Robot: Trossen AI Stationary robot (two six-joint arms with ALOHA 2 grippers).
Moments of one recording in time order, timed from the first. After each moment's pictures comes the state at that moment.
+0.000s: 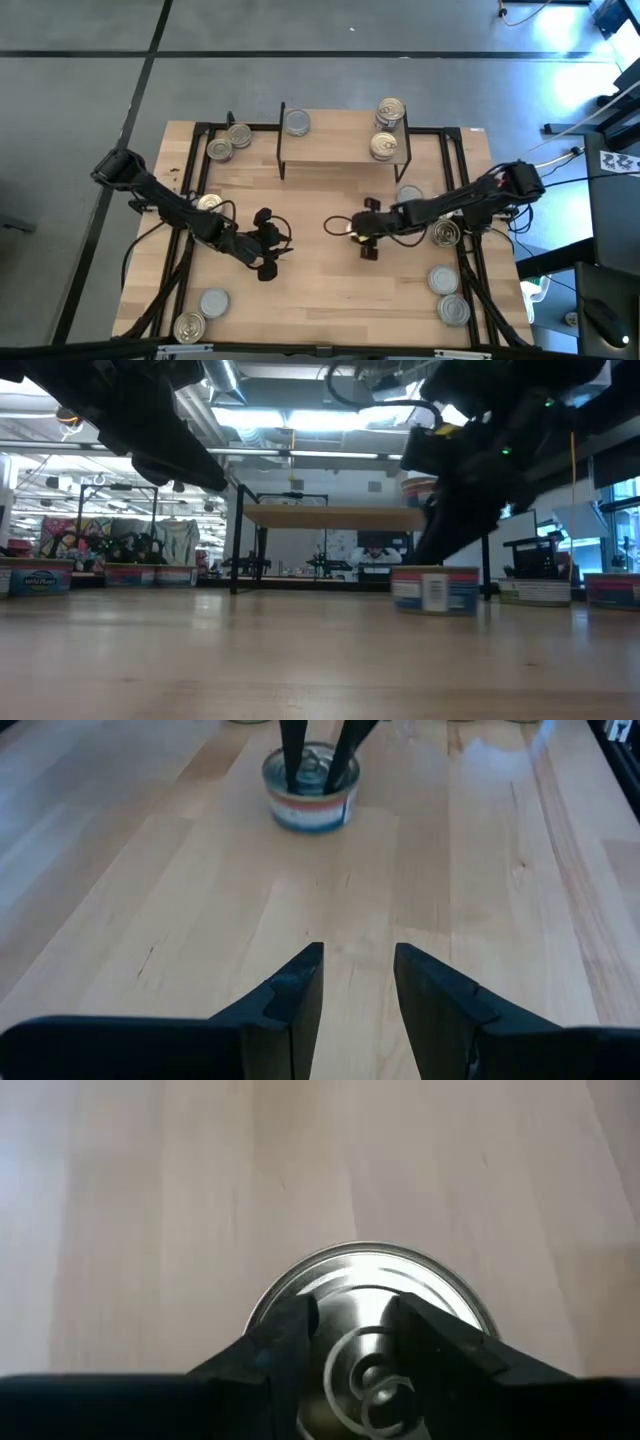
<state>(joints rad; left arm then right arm) -0.47 1.38 0.64 0.04 -0.53 -0.46 0.20 1.64 0.77 -0.14 0.15 0.23</state>
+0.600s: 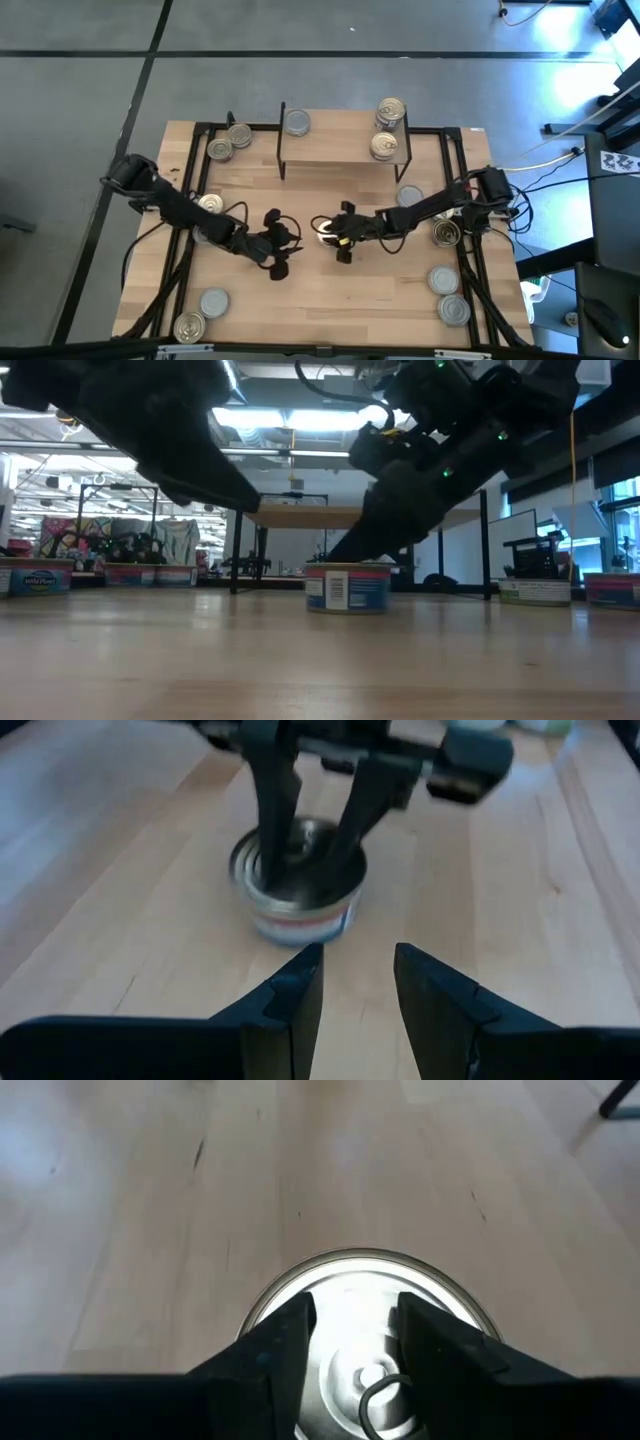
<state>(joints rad) -0.41 1.54 0.64 0.27 -0.53 -0.41 0.18 1.87 0.83 0.33 0.18 0.15</state>
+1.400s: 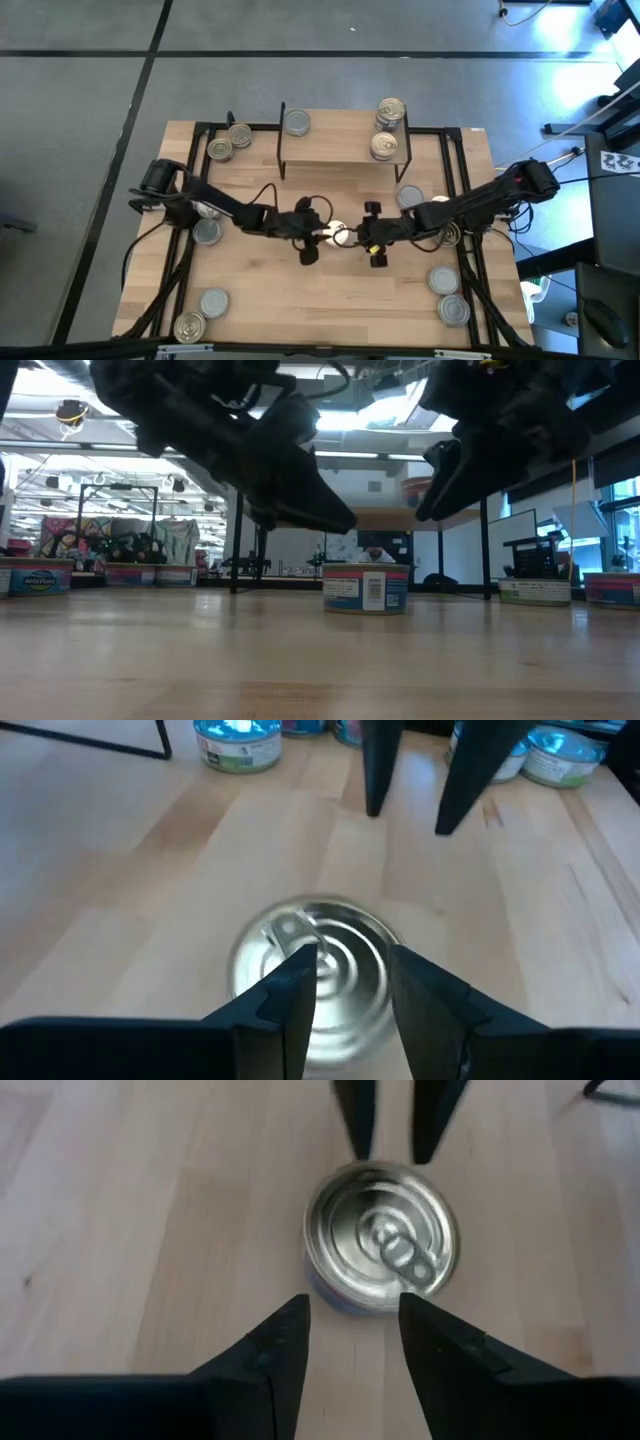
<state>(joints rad) -0.16 1.79 0.82 0.45 -0.26 -0.26 0.28 1.47 0.83 -0.23 0.21 0.06</state>
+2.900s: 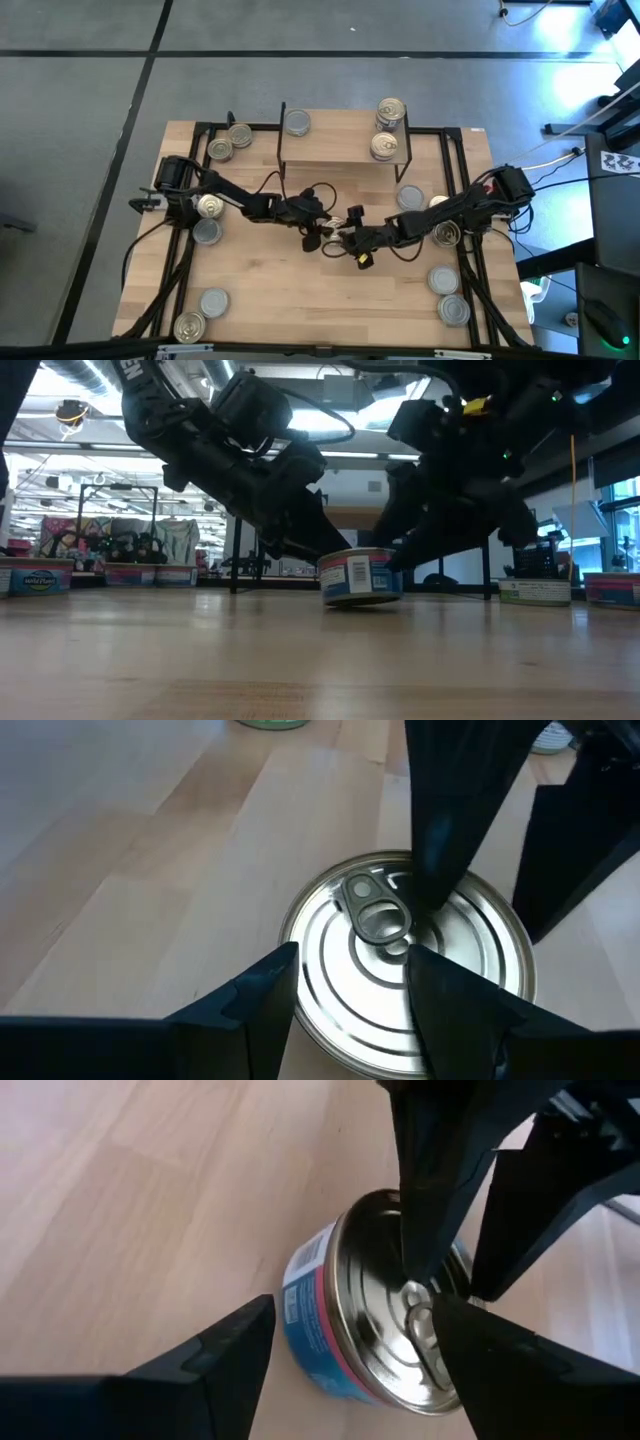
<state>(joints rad) -0.02 1.90 0.79 0.49 -0.10 -0.23 0.28 1.69 0.83 0.06 0.33 -0.24</state>
